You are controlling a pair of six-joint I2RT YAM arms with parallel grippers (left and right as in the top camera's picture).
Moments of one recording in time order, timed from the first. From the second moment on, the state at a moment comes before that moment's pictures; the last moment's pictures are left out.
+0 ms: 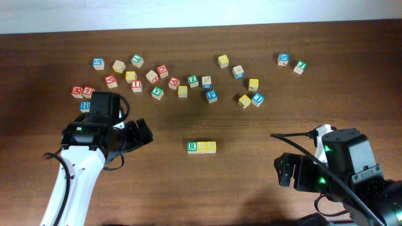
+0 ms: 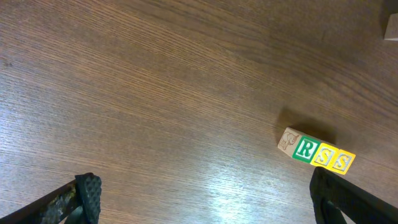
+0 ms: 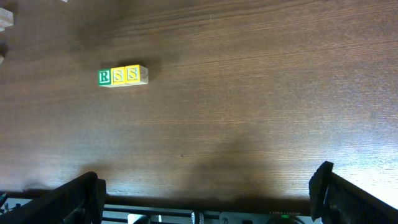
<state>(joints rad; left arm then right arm) -0.07 1.30 1.06 -1.06 0.09 -0.48 0.31 0.85 1.26 -1.47 -0.07 0.47</state>
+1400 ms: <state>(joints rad) -0.07 1.30 1.06 -1.06 0.09 -0.48 0.00 0.01 0.01 -0.07 -0.04 0.11</state>
